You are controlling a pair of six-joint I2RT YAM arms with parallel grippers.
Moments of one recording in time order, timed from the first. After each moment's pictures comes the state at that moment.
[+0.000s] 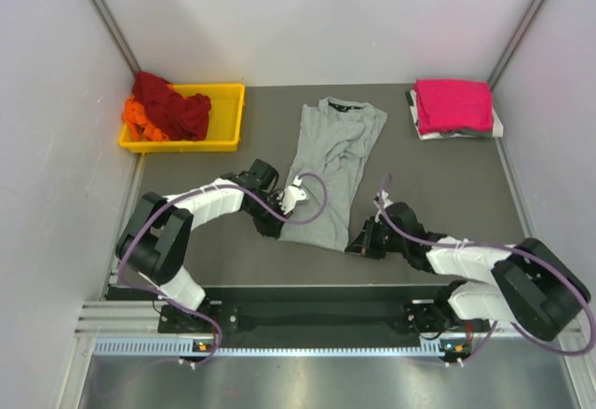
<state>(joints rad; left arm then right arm) -0.51 1.63 0.90 -0.56 0.46 0.52 0.64 1.27 0.29 0.26 -0.32 0.88</state>
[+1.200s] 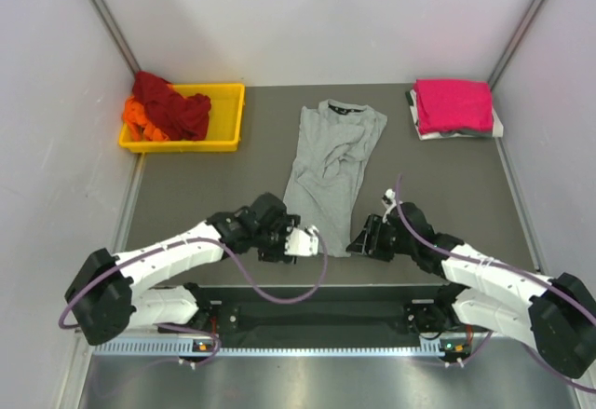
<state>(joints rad) -0.82 1.18 0.73 -0.50 0.17 0.83 0.65 0.98 0.31 -0.06 -0.26 0.88</state>
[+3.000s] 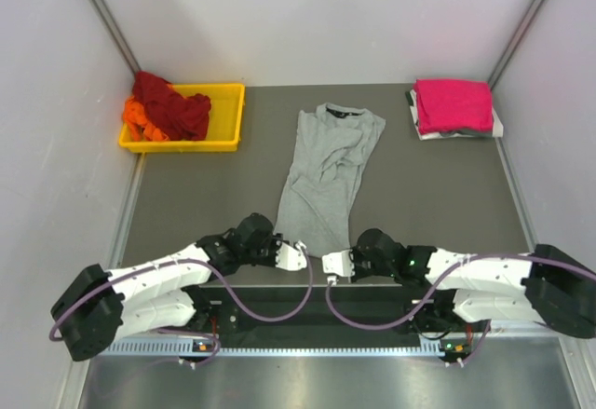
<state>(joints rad) -0.87 1.05 0.40 -0.19 0.09 0.85 1.08 1.13 0.34 0.00 0.01 -0.75</state>
